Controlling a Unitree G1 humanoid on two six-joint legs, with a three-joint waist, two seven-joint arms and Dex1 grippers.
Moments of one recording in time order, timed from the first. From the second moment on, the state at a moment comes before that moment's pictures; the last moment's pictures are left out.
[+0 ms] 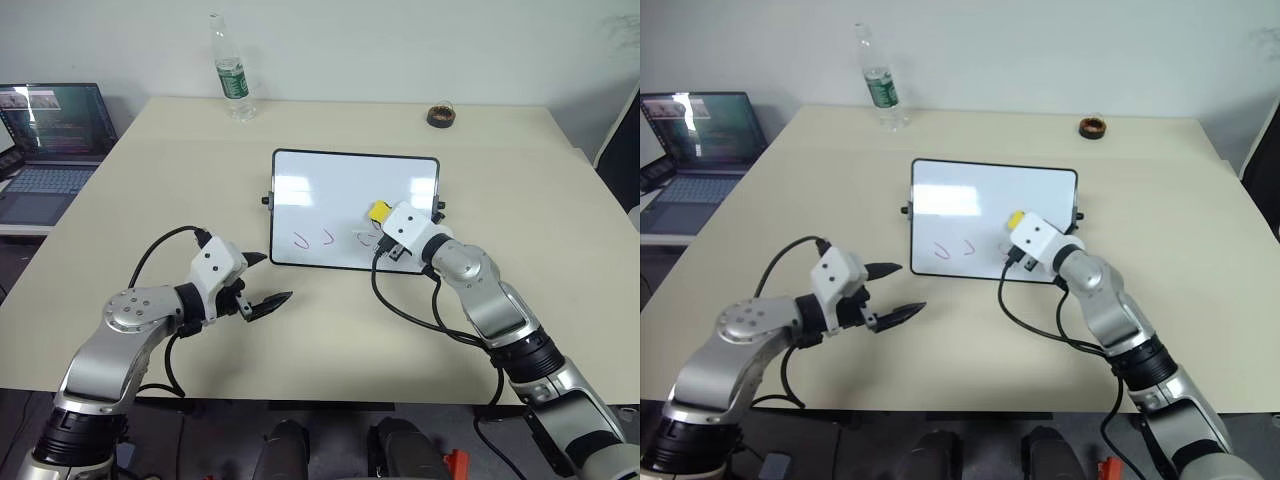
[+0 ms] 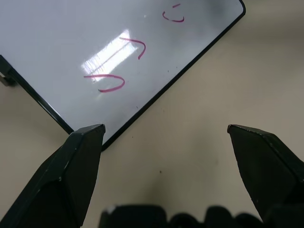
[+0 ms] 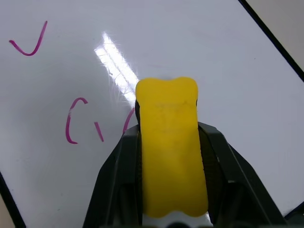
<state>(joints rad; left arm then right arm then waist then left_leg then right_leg) -0.14 0.74 0.05 -0.30 -0.31 0.44 -0.83 -0.59 -0.42 0.38 -0.04 -0.25 0.43 0.41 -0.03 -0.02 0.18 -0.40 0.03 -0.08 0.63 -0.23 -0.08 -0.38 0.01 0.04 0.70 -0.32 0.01</state>
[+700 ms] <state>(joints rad) -0.15 0.74 0.04 -0.19 -0.28 0.32 -0.88 -0.54 -0.43 0.44 -0.07 -0.37 0.39 0.54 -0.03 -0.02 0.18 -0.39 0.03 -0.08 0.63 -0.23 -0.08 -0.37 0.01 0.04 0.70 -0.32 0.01</state>
